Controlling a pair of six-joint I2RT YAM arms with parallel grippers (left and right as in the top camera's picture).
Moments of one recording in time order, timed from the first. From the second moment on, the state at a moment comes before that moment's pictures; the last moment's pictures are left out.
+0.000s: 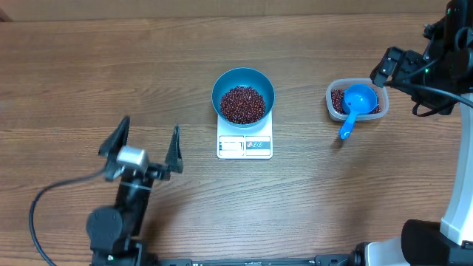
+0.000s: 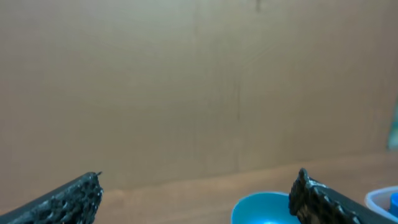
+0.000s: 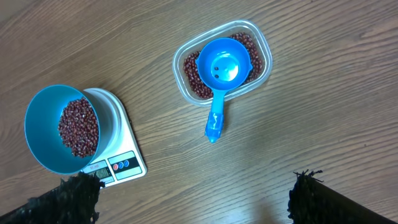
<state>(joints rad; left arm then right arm) -0.13 0.42 0.24 0.41 0.11 -0.02 -0.10 1.64 2.12 -1.64 -0.08 0.31</state>
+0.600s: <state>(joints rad) 0.01 0.11 0.01 0.27 0.19 -0.05 -0.10 1.64 2.12 -1.64 -0.08 0.31</state>
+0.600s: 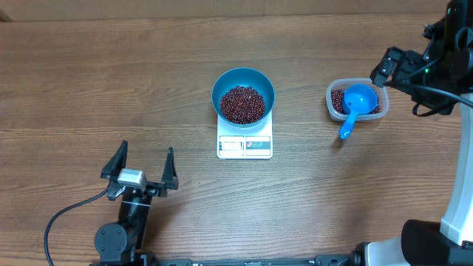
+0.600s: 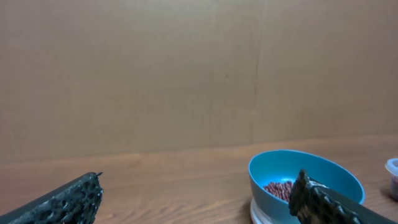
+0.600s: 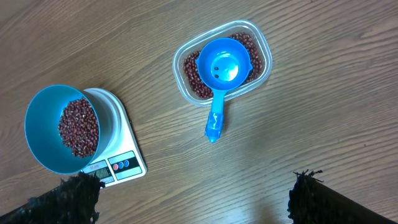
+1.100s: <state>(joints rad) 0.02 0.02 0.01 -0.06 0.20 0.08 -0.10 1.64 2.12 -1.64 -0.08 0.31</state>
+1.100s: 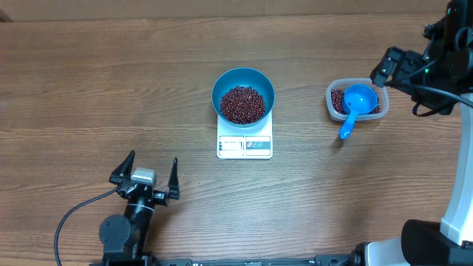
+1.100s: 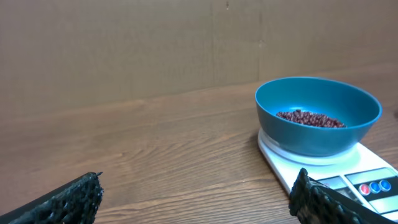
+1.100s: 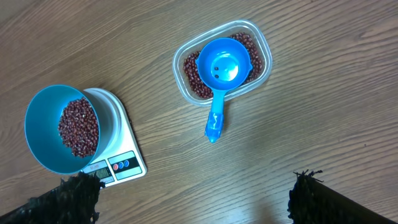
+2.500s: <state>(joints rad) 0.02 0.02 0.01 -0.07 0.10 0.05 -0.10 1.64 2.12 -1.64 -0.08 0.31</state>
